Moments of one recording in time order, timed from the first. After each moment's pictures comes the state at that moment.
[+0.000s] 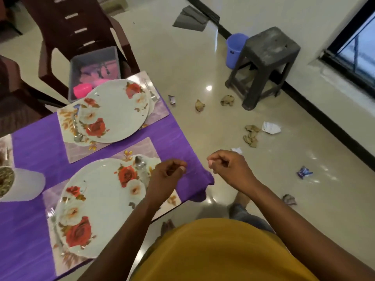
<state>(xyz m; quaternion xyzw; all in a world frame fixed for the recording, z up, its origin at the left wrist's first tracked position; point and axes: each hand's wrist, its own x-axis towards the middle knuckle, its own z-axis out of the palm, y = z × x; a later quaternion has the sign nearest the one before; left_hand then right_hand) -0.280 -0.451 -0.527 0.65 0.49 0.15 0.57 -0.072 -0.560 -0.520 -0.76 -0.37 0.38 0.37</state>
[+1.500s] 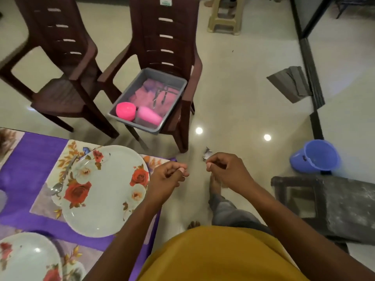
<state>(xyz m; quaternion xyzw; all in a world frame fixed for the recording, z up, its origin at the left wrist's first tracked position) -0.050 -0.058 -0.511 0.41 0.67 0.34 0.52 0.170 -0.004 -0.507 -0.60 -0.61 0.47 0.19</state>
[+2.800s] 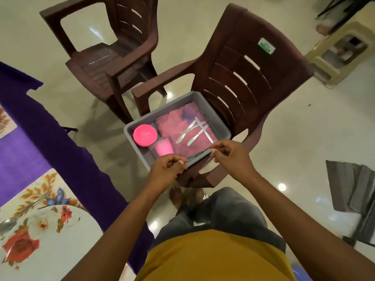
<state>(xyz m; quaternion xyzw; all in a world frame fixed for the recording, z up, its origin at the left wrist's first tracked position) -0.154 0.322 -0.552 0.16 0.75 0.43 0.47 0.006 0.491 -0.531 -0.46 -0.74 0.48 0.06</state>
